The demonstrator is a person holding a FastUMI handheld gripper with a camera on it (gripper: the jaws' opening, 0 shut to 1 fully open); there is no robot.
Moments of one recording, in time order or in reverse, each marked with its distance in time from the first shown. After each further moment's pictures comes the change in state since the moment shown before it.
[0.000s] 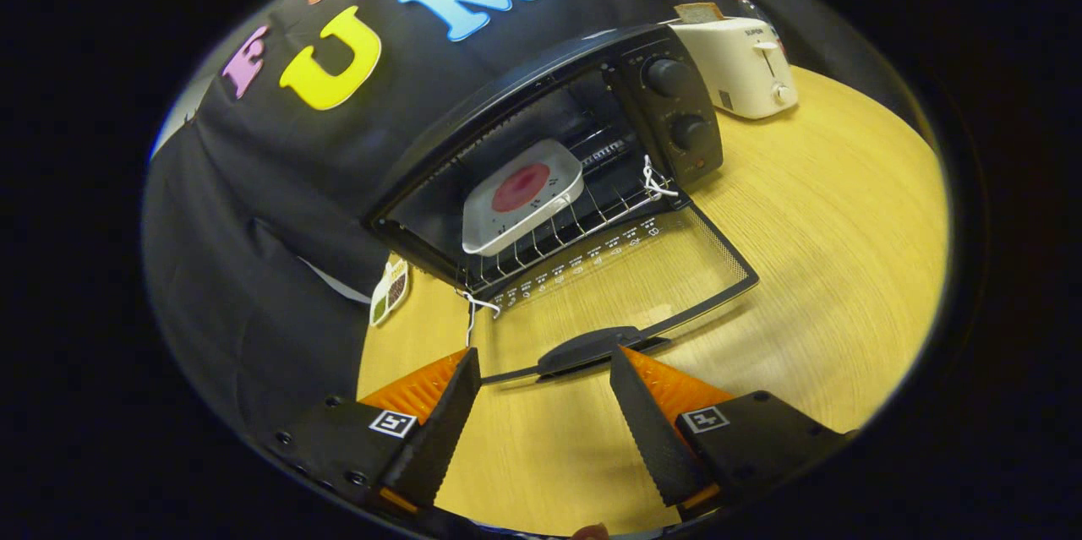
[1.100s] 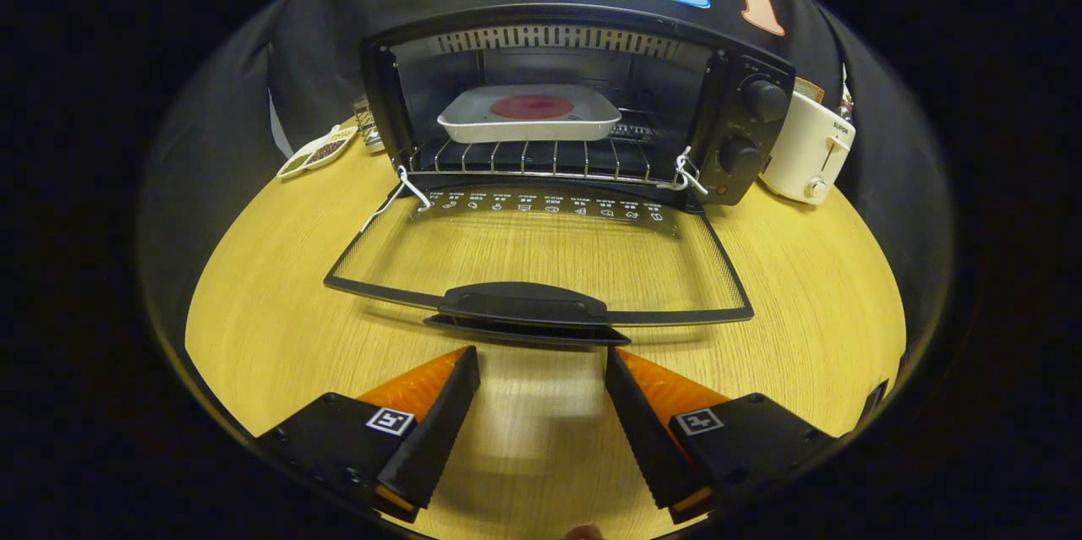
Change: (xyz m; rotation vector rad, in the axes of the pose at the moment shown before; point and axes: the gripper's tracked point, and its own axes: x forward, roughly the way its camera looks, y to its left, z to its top) arm 0.045 -0.051 -0.033 -0.446 0.068 -0.283
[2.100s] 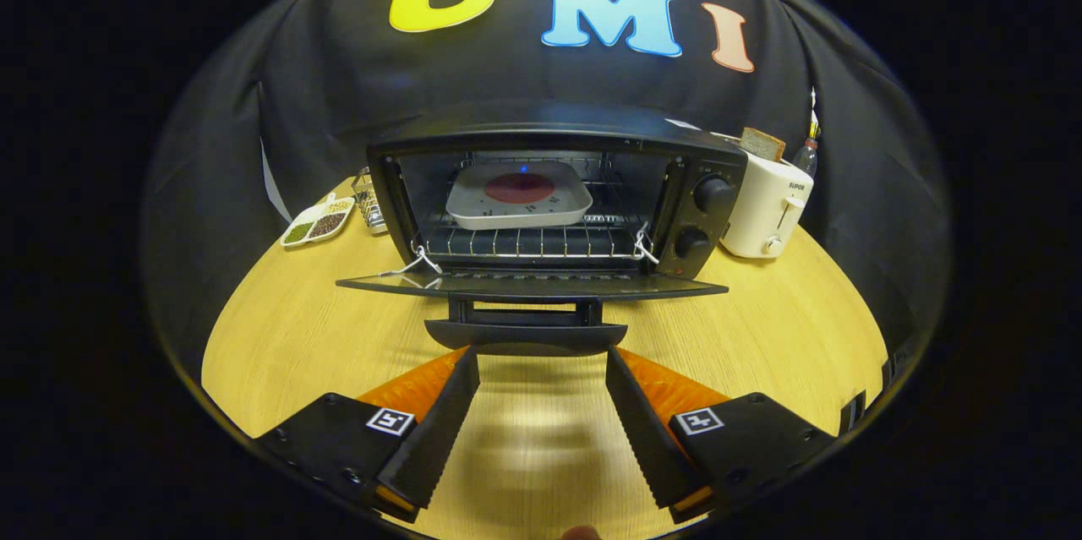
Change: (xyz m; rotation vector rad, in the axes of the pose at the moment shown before) arm -0.057 0.002 0.050 0.004 -0.227 -0.058
